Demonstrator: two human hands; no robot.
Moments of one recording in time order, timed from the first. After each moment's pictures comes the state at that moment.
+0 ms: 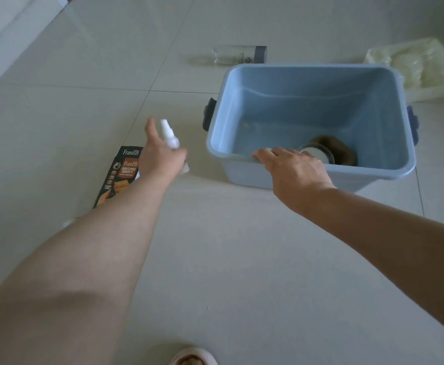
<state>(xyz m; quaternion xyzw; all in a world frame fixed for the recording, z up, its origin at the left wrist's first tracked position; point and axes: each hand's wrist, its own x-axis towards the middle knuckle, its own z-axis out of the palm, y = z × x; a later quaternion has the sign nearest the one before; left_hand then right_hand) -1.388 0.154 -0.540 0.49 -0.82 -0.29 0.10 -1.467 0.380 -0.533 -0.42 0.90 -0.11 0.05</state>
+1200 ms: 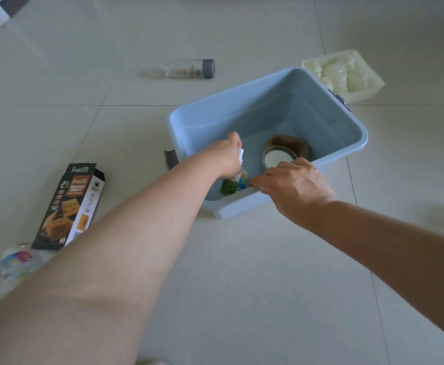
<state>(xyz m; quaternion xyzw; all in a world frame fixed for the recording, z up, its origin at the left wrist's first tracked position) -1.492 0.308 -0.528 0.16 -0.95 -0.19 -0.20 -1.489 0.483 -0.543 -0.46 0.88 -0.07 -0.05</state>
